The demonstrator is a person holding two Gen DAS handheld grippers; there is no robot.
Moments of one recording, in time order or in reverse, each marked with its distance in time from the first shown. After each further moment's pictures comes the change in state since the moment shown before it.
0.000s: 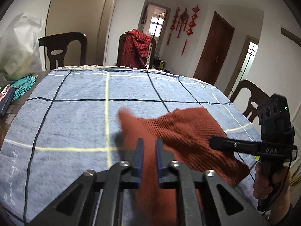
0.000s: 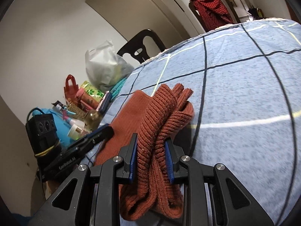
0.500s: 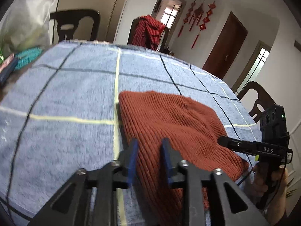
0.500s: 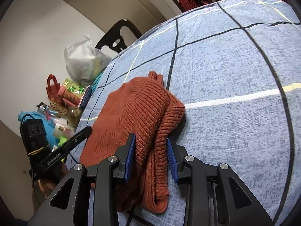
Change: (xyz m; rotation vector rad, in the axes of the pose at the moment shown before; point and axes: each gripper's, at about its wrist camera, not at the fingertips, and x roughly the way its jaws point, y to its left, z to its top) left arm 0.018 0.021 -0.033 -0.132 0.104 -0.003; right arm 0.002 -0.046 -0.012 0.091 0.085 -0.081
